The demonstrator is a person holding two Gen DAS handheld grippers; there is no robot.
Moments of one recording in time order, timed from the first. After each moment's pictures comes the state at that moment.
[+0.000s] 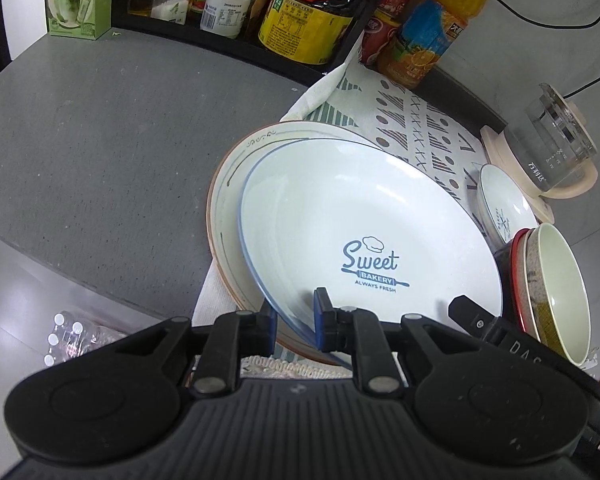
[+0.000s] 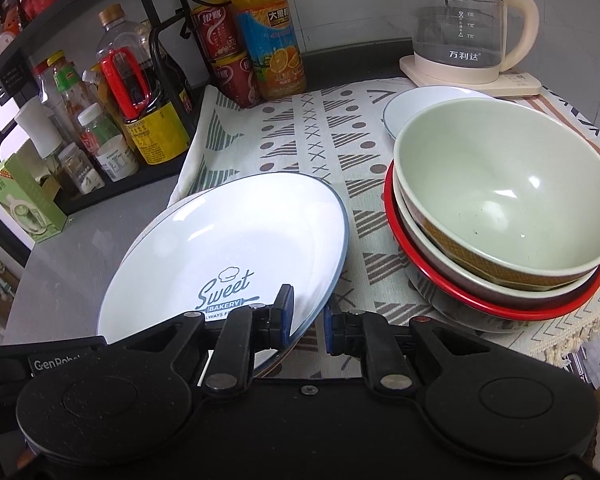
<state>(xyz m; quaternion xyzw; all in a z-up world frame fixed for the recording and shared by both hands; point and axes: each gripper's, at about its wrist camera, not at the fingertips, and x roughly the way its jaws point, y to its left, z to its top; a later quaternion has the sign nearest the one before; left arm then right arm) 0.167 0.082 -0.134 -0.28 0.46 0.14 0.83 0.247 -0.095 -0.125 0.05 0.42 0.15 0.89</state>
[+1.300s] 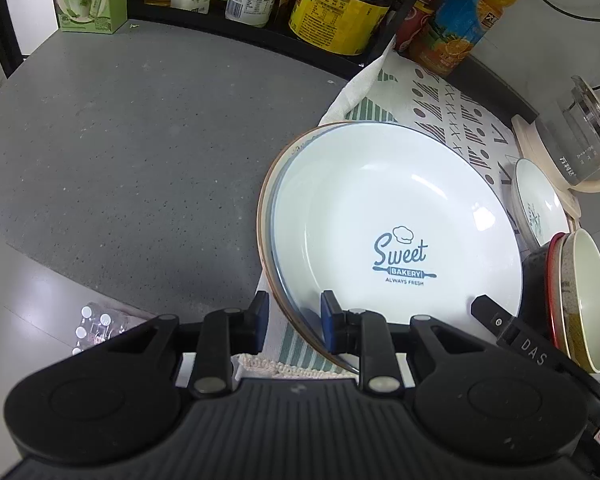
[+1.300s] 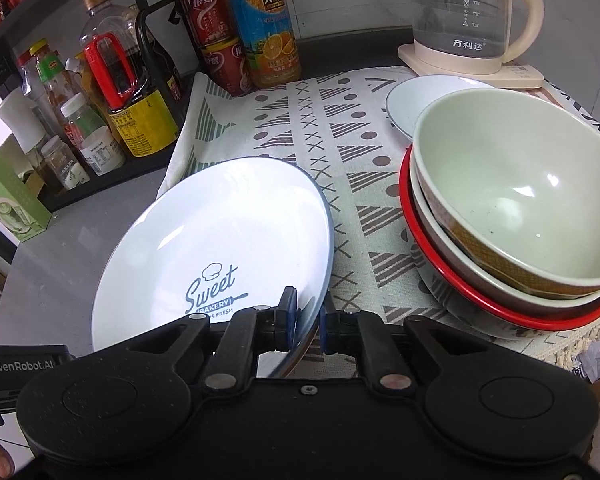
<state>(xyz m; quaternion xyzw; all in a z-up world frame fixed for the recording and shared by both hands) 0.177 0.106 -0.133 -0.27 0.51 0.15 0.81 0.259 -0.078 -0.136 0.04 0.44 0.14 0.89</state>
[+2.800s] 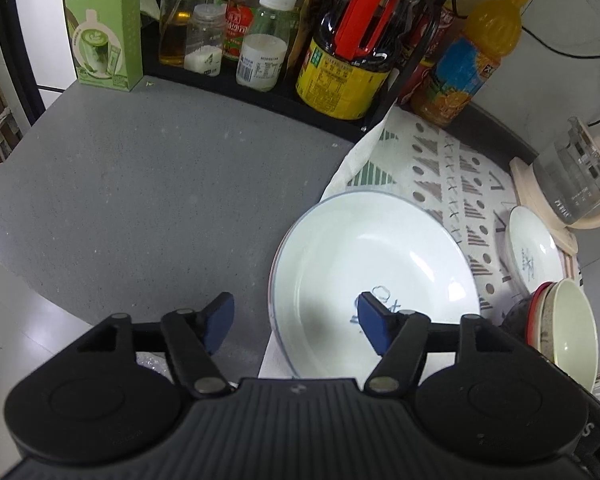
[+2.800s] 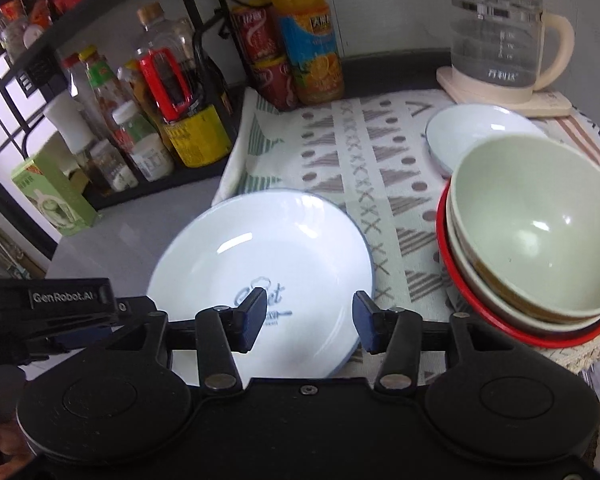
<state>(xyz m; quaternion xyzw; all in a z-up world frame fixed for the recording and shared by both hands) 0.186 0.120 -0.082 -0.26 0.47 0.18 0.83 0.246 -0.078 -0.097 0.04 0.42 0.19 0.89</state>
